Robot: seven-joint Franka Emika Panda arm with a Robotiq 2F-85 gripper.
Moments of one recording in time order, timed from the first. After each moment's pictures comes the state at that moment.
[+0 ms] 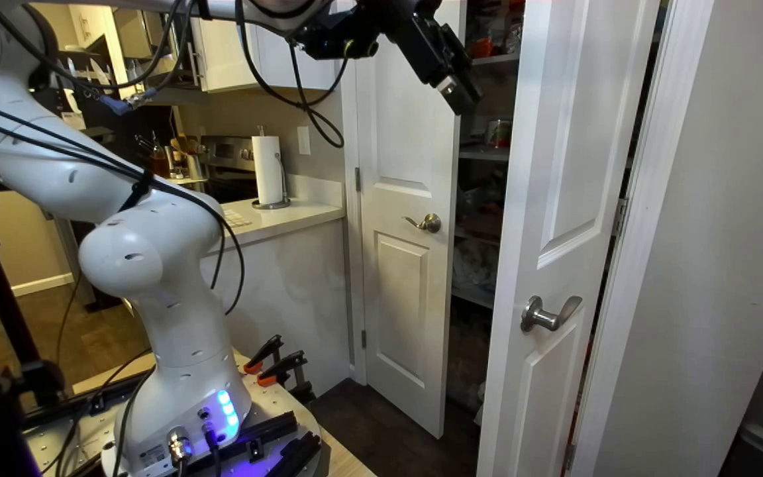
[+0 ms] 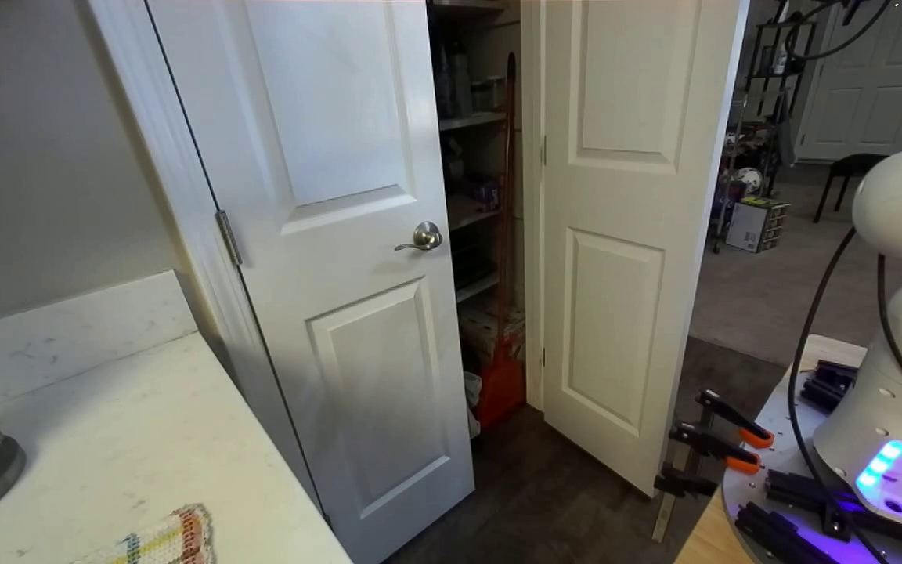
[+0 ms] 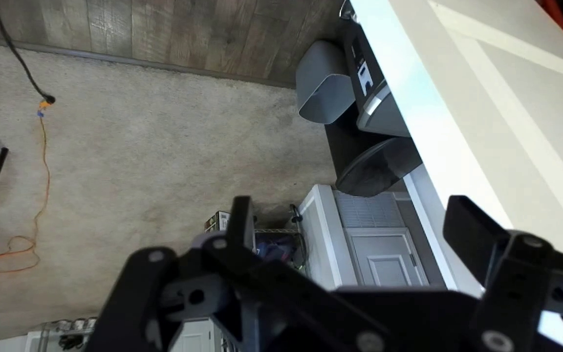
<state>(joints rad) -0.74 -0.85 -0.10 -2.46 -0.27 2.24 0.57</state>
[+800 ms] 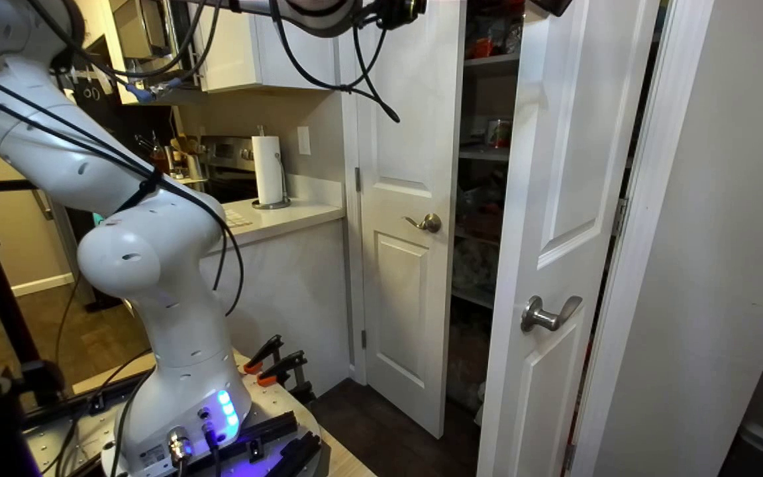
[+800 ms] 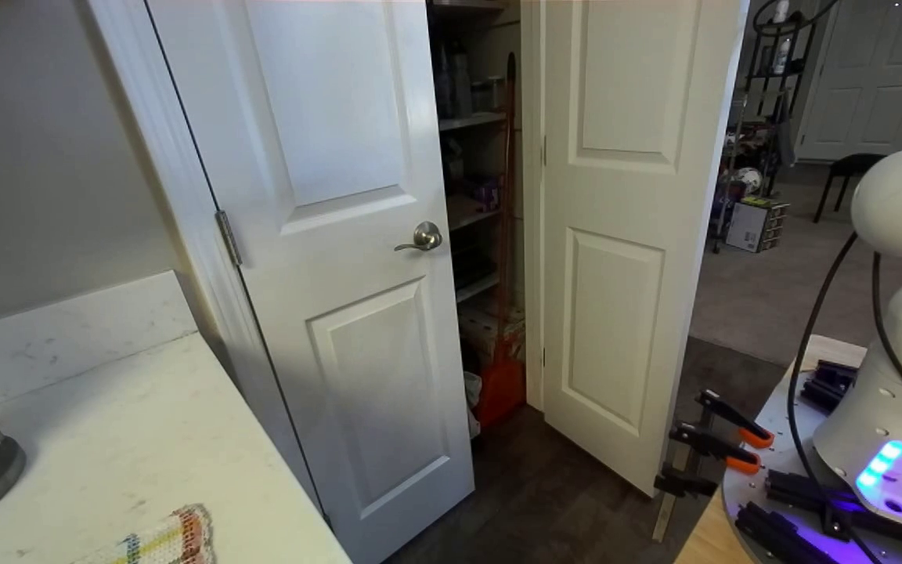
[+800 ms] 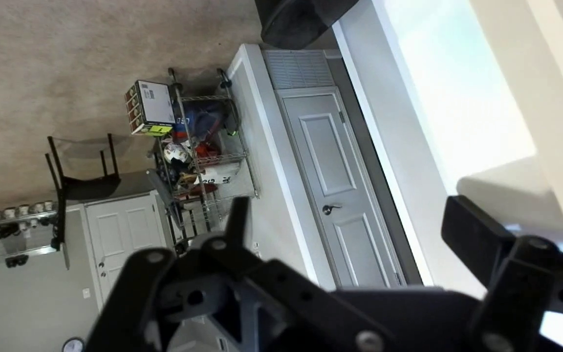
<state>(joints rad) -0.76 -0.70 -0.12 -2.38 -0.26 2.71 0.55</state>
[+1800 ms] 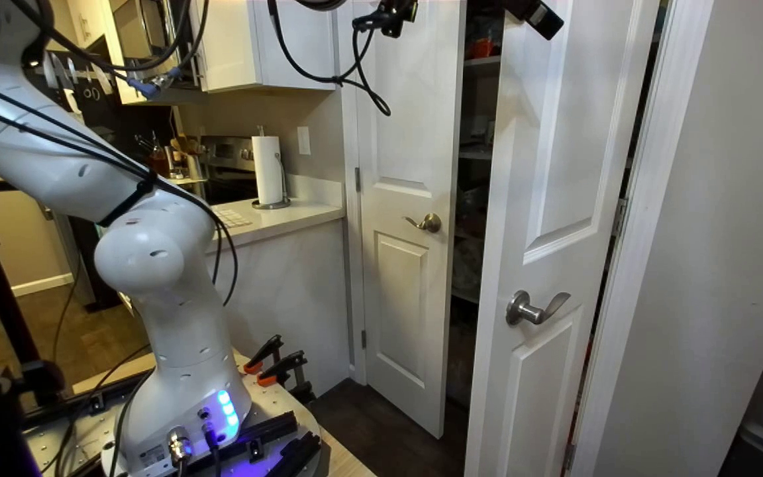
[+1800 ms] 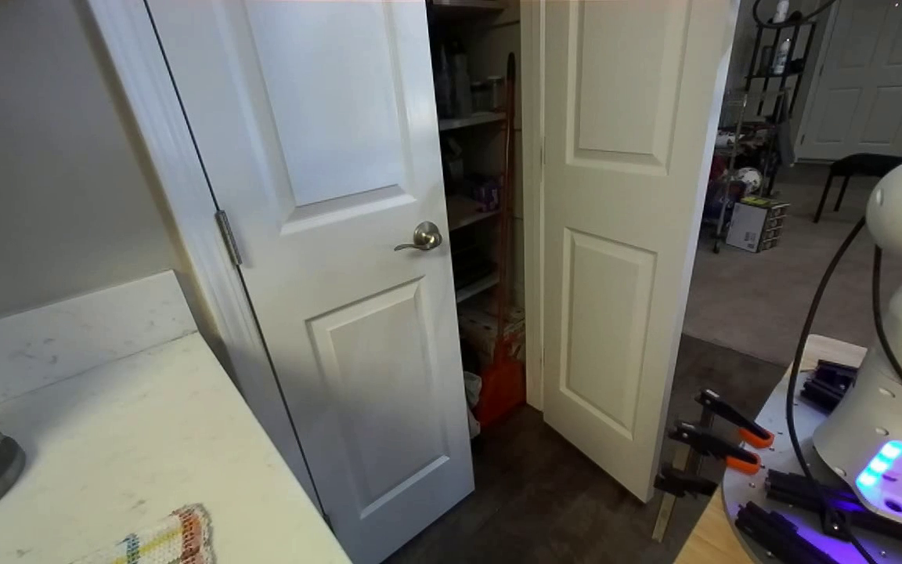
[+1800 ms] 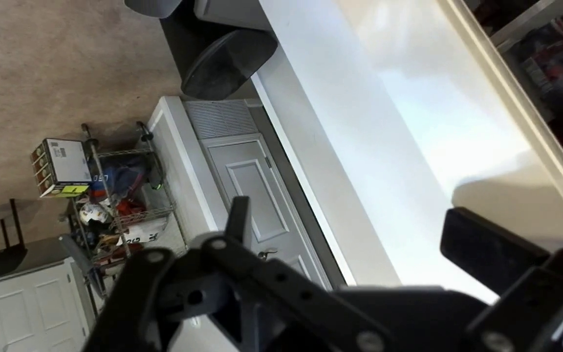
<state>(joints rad) -0.54 -0.73 -0.28 -2.38 -0.02 2.66 0.32</state>
